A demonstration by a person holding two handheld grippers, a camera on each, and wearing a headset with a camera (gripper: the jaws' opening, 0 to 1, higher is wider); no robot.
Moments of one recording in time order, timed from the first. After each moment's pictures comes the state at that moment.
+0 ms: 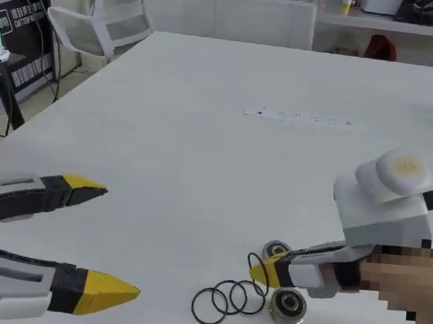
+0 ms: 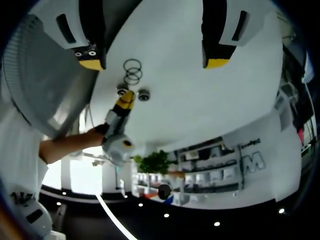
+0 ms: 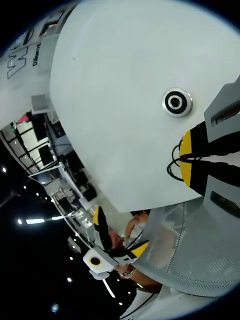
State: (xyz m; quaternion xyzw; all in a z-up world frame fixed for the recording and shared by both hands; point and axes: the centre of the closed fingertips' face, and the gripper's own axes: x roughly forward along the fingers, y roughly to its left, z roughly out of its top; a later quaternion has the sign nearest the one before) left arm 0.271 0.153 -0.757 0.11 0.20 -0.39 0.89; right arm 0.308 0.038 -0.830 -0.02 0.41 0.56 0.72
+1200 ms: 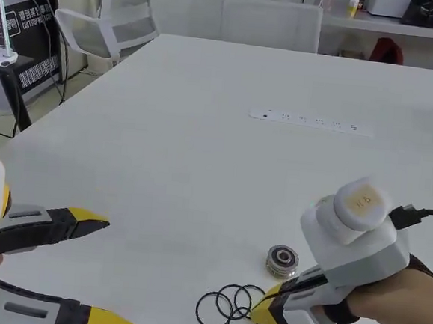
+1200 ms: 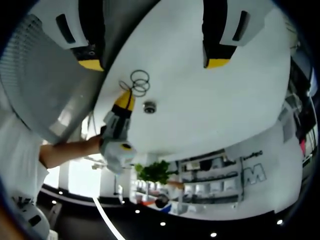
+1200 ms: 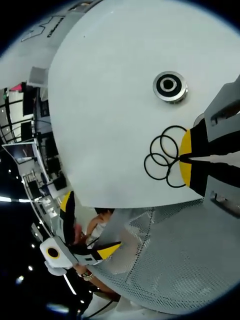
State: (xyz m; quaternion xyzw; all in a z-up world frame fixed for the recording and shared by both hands) left arm 0.257 0.152 -0.780 0.10 0.25 -0.39 0.88; right arm 0.286 0.031 -0.862 -0.16 0.42 0.59 0.67
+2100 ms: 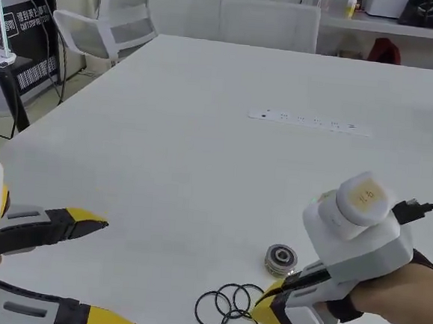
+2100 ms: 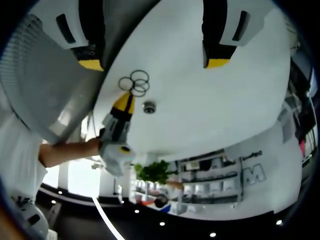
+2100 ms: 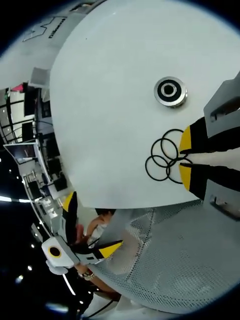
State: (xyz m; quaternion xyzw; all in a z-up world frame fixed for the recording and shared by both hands) left arm 0.258 0.152 -0.781 0.10 0.25 -0.39 0.88; right arm 0.290 0.027 -0.855 -0.16 0.42 0.58 0.68
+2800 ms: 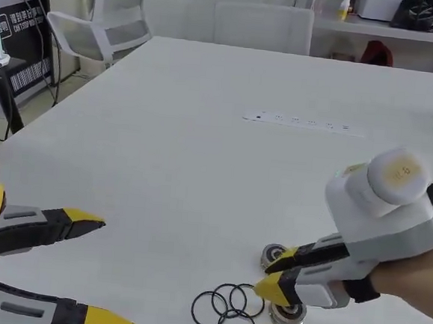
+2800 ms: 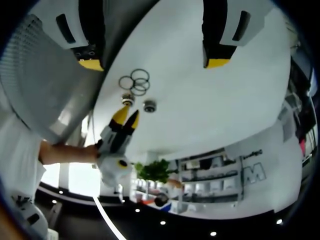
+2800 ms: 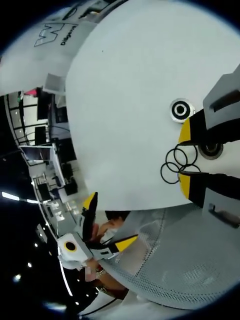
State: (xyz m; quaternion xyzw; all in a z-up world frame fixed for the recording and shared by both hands) left arm 0.258 0.152 -0.780 0.10 0.24 -0.39 0.88; right arm 0.304 0.026 -0.813 -0.16 0.36 0.57 0.72
